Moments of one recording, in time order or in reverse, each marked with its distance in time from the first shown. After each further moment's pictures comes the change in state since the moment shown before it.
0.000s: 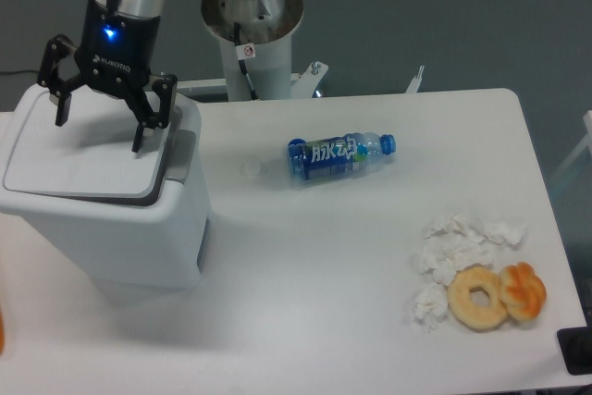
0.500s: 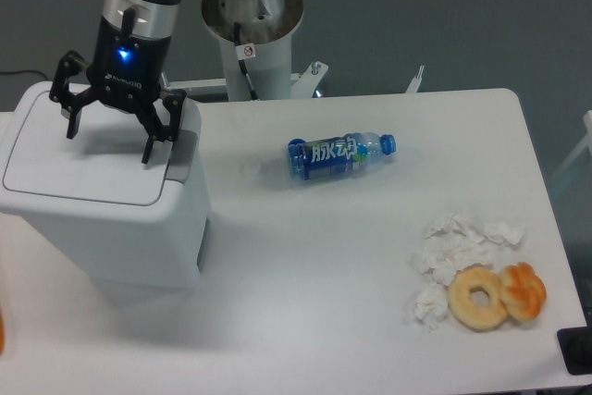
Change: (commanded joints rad) arm 0.028 0.000 -0.018 -0.008 -0.023 -0.014
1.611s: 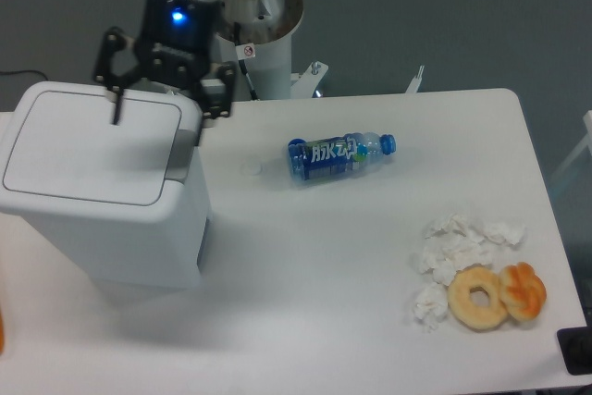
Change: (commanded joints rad) arm 0.225 0.038 0.074 0.005 0.051 0.175
